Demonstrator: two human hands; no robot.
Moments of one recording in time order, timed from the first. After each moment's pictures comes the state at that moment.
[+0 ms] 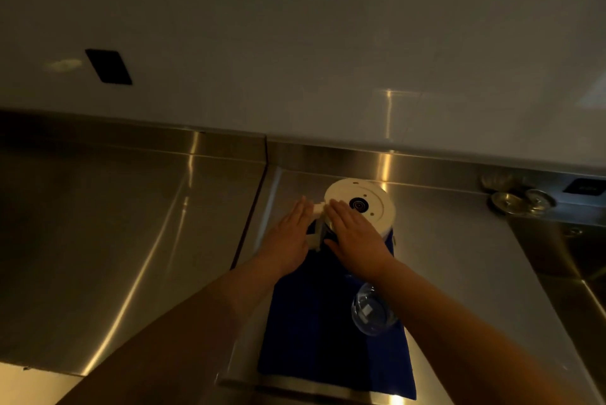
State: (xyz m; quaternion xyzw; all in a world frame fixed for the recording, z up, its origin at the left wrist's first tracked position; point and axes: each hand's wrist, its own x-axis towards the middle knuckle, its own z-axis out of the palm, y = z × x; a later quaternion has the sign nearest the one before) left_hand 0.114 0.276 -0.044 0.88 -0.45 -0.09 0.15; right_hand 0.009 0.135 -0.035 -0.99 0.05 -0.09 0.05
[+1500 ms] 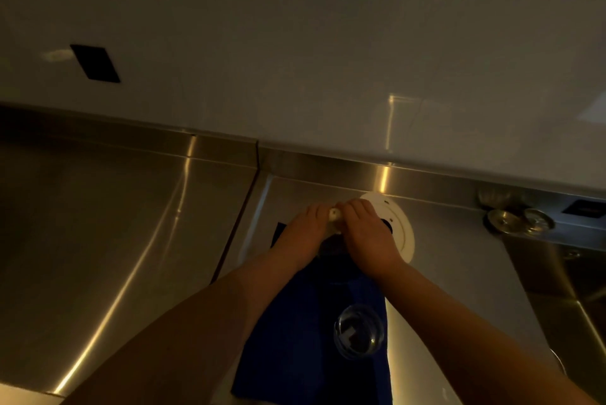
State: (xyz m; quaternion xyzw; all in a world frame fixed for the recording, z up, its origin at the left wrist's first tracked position) left_hand 0.110 0.204 -0.017 0.86 -0.46 -0.06 0.23; right_hand 0.015 0.090 0.004 -0.97 0.06 -0.19 0.11
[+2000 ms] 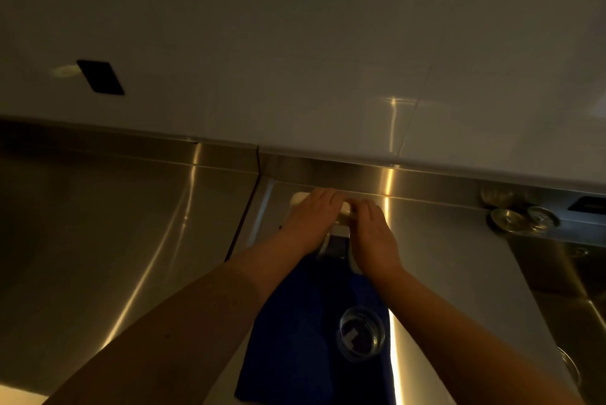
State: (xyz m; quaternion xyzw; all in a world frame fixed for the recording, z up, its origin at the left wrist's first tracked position) left_hand 0.115 0.187 0.021 0.83 -0.54 0.05 0.11; right_hand 0.005 0.091 -0.002 -0.93 0.13 -0.26 0.23
